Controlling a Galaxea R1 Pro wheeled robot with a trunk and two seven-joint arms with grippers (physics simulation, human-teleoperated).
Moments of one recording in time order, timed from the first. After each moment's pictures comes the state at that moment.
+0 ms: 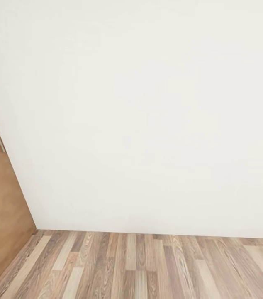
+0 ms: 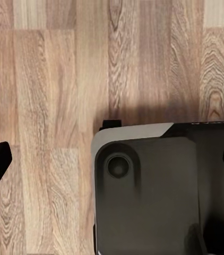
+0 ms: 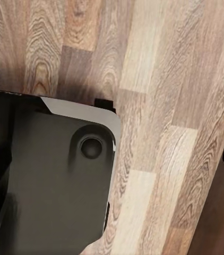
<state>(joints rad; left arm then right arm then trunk) -0.11 0.00 -0.09 -0.12 0.04 -0.11 0.04 -0.24 -0.02 0.39 0.03 -0.22 -0.01 0.01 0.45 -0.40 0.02</state>
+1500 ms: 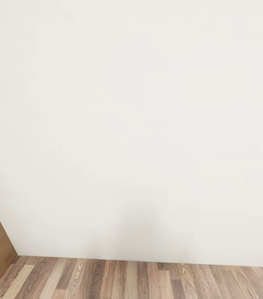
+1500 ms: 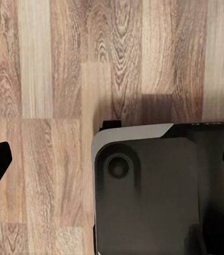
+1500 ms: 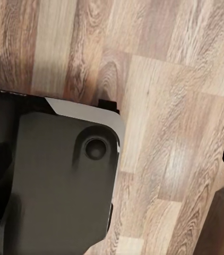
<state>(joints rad) -0.11 0.00 -0.09 -0.12 0.04 -0.12 0.04 -0.24 -0.01 0.39 0.03 -0.22 -0.01 0.01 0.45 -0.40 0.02</state>
